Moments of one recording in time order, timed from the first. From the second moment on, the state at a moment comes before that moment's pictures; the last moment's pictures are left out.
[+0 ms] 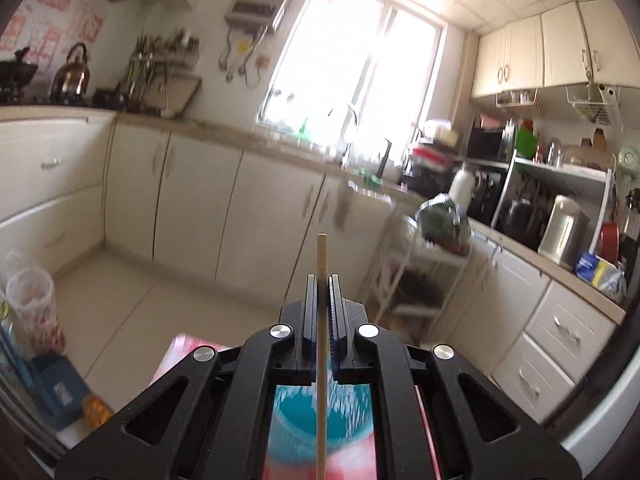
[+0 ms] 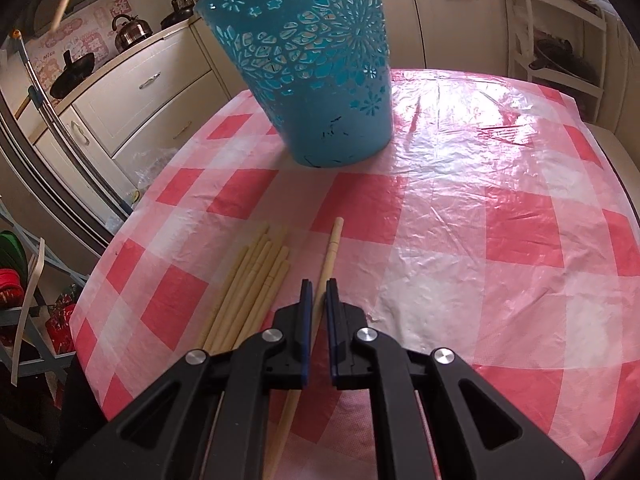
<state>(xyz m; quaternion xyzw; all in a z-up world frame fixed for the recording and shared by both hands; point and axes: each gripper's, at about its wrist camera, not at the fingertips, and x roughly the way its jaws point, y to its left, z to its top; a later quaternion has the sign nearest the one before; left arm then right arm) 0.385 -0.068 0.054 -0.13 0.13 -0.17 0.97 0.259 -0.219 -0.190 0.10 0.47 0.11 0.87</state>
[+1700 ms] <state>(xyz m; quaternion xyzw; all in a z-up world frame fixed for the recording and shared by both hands) 0.323 0.054 -0.184 -0.17 0.36 0.01 0.92 0.291 -0.251 0.008 0.21 0.17 0.13 0.95</state>
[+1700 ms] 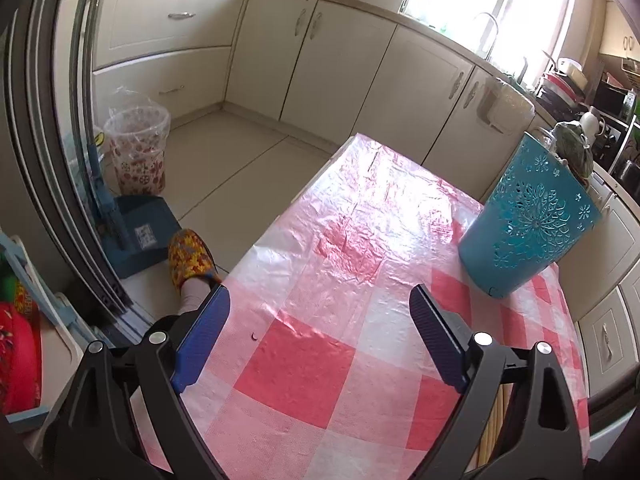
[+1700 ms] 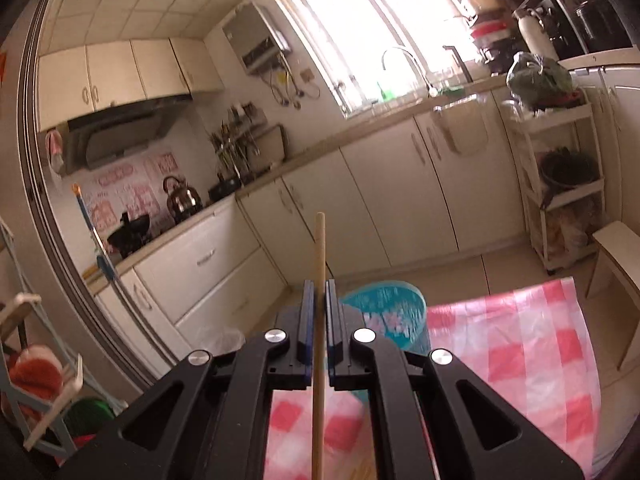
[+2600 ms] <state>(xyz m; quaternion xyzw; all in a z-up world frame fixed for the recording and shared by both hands) 0.330 0.046 -0.190 -0.16 0.39 0.00 0.91 0.378 -0.237 -0.040 0.14 0.19 0.06 0.97</state>
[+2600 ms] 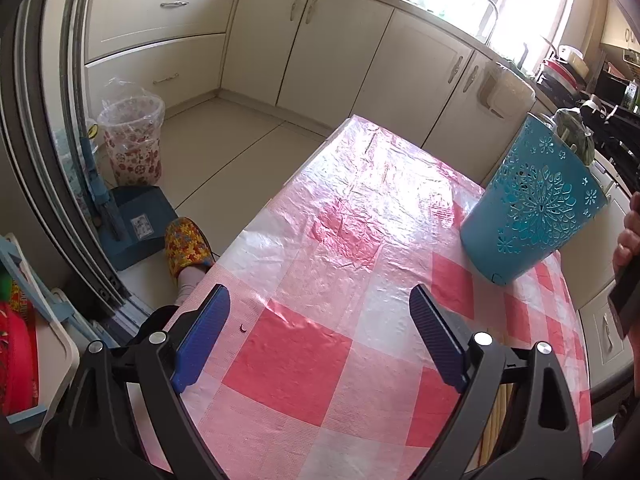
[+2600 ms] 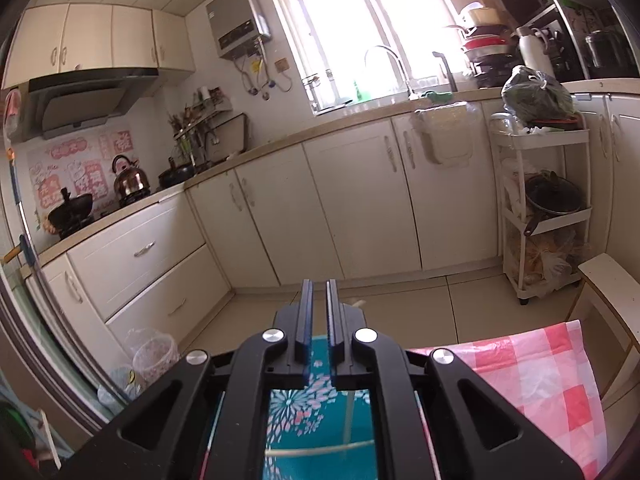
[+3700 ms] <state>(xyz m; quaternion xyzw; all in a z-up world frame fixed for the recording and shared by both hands) 0.331 0.041 -0.192 -0.16 0.40 -0.03 0.90 0.244 -0.176 -0.188 0.02 0.47 0.06 0.88</state>
